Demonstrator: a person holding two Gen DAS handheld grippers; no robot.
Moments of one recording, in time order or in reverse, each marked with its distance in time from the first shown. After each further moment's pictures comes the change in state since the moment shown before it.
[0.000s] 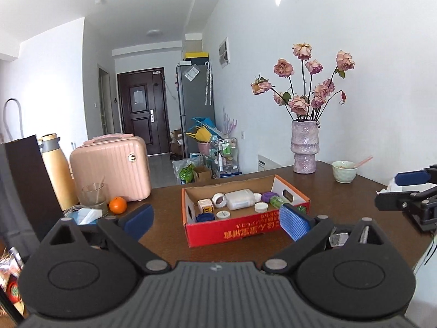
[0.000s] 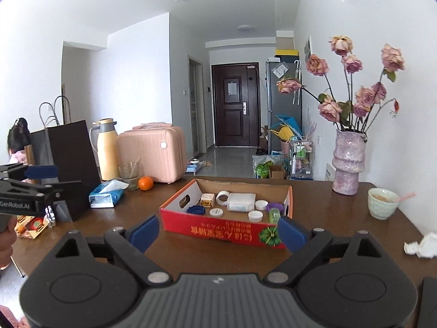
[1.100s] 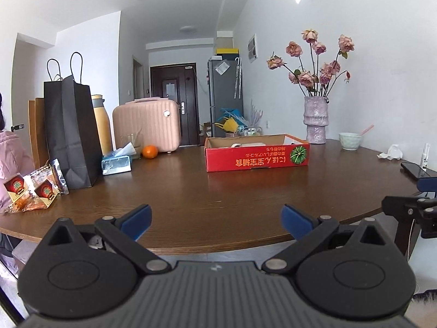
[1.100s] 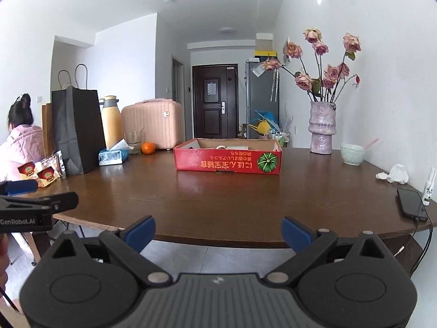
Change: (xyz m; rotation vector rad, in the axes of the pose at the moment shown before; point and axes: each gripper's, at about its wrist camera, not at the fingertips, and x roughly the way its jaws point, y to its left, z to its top) left arm -0.128 -0.041 -0.168 -0.060 -0.003 0.125; right arm -0.119 0.090 -0.180 0.003 -0.019 -0.111
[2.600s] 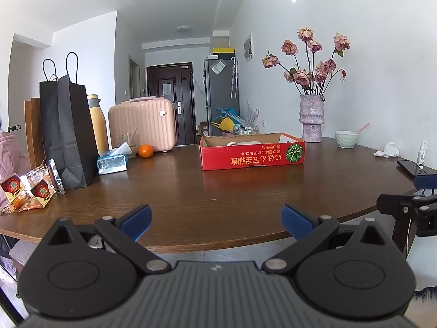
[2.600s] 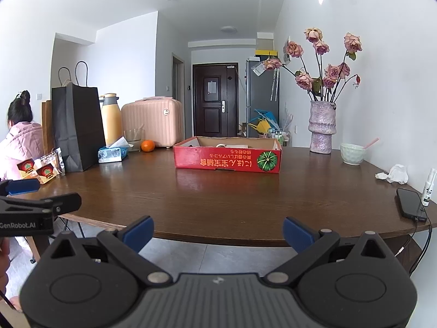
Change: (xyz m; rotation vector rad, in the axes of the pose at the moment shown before) left arm 0.001 -0.002 -0.002 0.003 0.006 -0.012; right arm 0.002 -0.003 0.001 -0.002 0.006 -0.004
